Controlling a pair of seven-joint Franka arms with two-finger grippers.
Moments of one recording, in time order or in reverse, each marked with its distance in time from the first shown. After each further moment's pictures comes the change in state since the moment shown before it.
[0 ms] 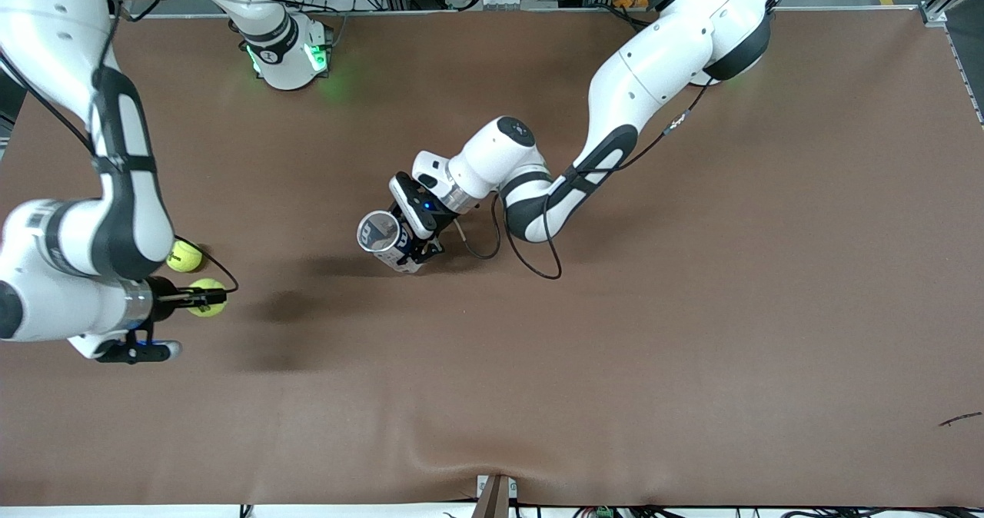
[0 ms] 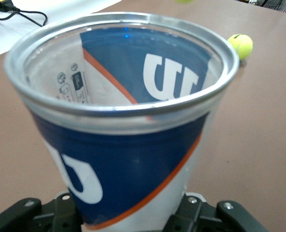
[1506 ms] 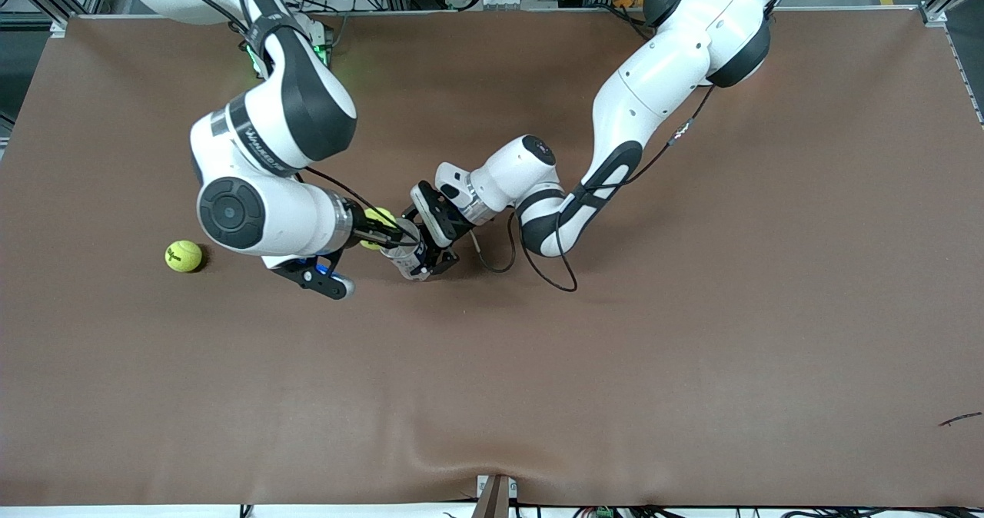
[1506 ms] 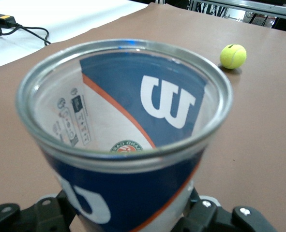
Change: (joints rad) left arm -0.006 0.024 0.076 -0.021 0.002 0.193 0.004; right arm 0.443 -0.073 0.014 0.063 0.186 -0.082 0.815
